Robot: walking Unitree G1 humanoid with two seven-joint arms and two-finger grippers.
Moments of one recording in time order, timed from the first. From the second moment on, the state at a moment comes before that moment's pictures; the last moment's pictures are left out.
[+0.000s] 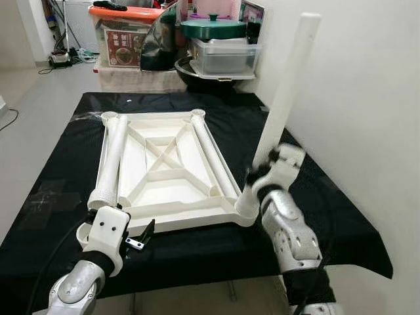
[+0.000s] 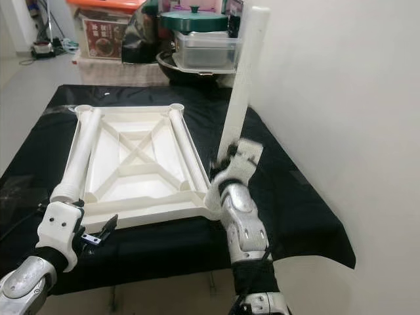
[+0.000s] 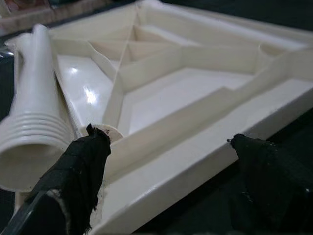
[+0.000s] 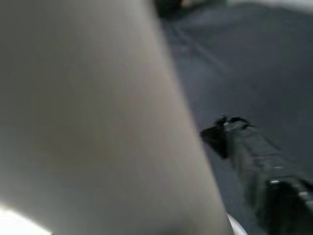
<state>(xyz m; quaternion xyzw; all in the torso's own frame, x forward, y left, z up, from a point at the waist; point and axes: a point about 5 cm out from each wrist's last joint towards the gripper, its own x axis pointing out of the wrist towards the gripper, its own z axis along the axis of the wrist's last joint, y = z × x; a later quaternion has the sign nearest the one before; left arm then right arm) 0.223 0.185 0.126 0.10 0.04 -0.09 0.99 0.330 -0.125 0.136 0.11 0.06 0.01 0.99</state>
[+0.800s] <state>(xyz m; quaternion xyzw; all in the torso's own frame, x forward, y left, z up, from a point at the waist) 0.230 0.180 0.124 0.10 0.04 -0.11 0.99 0.347 -0.167 0.197 -0.02 -0.02 0.34 0.94</state>
